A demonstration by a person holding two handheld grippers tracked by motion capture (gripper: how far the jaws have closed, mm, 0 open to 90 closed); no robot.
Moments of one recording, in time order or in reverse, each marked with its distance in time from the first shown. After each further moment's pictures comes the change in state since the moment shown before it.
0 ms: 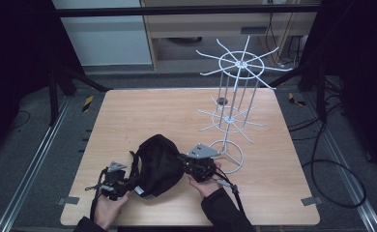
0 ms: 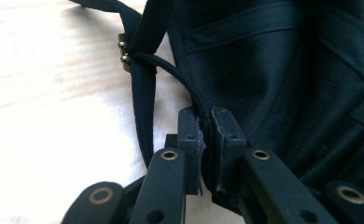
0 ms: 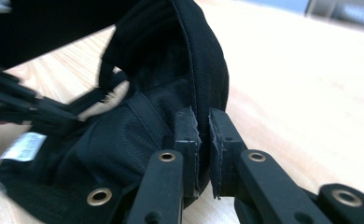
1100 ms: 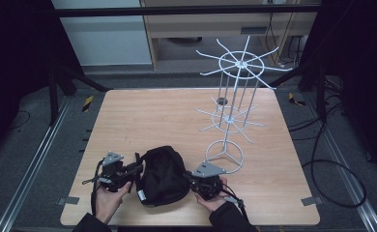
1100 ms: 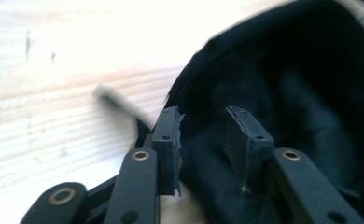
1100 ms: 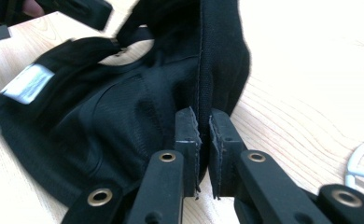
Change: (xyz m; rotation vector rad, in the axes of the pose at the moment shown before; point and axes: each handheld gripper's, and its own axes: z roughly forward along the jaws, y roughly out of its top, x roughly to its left) left arm -0.007 0.026 -0.023 -0.170 -0.067 0.018; right arm 0.012 -0.043 -0.020 0.064 0.028 -0.026
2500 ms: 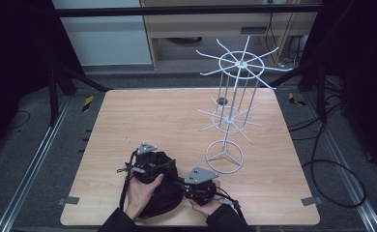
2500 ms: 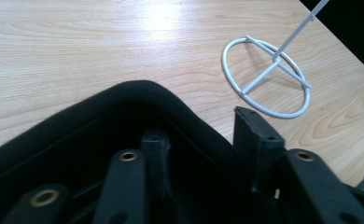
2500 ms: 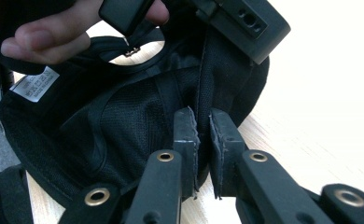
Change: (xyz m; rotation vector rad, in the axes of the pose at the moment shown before) left arm -0.067 0.031 0.051 0.042 -0.104 -0.021; right arm 0.018 0.001 0.006 -0.005 0.128 -0.083
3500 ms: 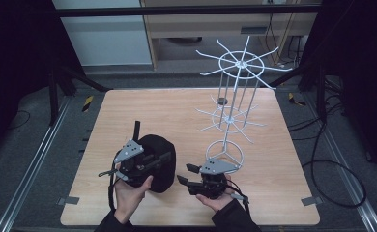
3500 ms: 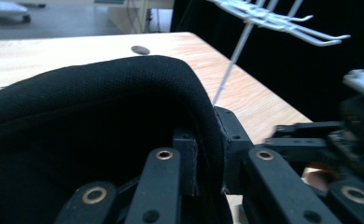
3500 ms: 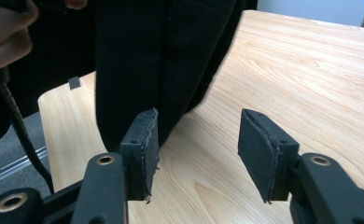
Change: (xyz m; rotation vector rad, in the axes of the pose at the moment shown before) left arm -0.032 0.020 -0.070 -0.229 -0.145 0.163; right arm -0.020 0.017 -0.033 -0.155 0.037 0.115
